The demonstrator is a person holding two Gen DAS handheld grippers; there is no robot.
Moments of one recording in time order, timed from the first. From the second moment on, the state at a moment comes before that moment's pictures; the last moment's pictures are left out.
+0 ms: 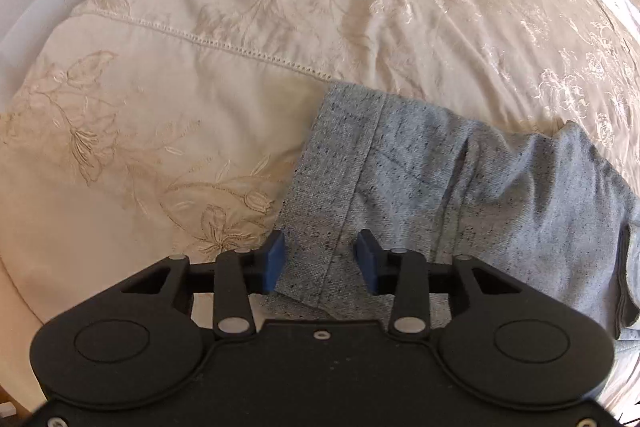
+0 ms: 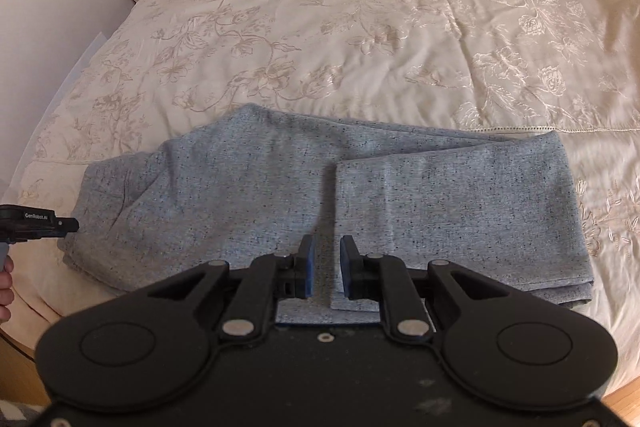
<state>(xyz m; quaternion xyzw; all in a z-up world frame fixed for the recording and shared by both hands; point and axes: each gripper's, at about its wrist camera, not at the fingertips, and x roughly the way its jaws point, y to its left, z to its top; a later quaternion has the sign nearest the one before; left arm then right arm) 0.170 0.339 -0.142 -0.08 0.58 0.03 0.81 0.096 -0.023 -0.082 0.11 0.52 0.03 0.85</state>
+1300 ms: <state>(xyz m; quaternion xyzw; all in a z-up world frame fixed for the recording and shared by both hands) 0.151 0.301 -0.080 -0.13 0.52 -0.12 0.83 0.105 0.007 -0.088 0.11 0.55 0.02 0.83</state>
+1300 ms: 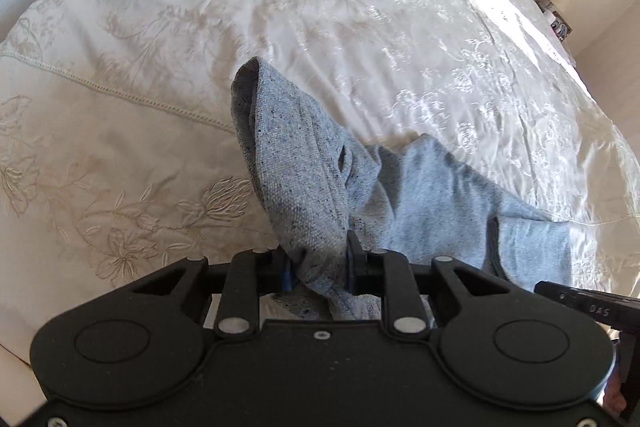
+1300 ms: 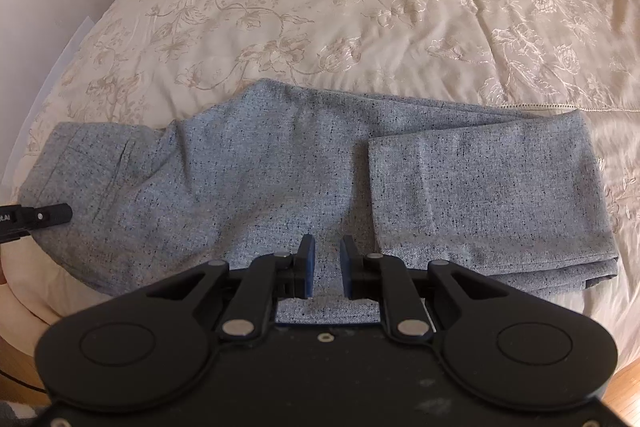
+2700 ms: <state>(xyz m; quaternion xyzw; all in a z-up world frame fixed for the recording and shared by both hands) 0.110 -0.147 -0.094 0.03 0.53 -0.29 0.80 0.082 -0.261 -0.168 0.14 0.59 0.07 0.79</state>
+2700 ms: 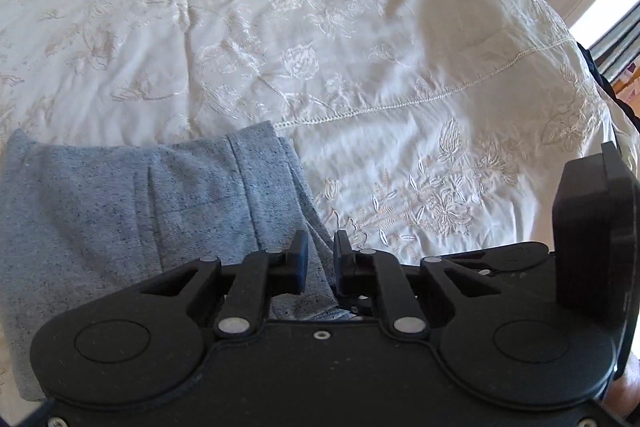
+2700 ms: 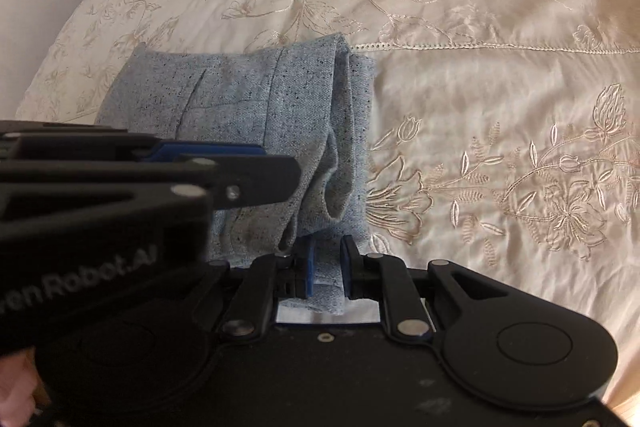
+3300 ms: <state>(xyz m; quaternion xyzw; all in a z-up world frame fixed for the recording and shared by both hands) 0.068 0.023 -0.103 0.05 0.57 -0.06 0.82 0.102 -0.242 -0.143 0.08 0.53 0.12 0.83</state>
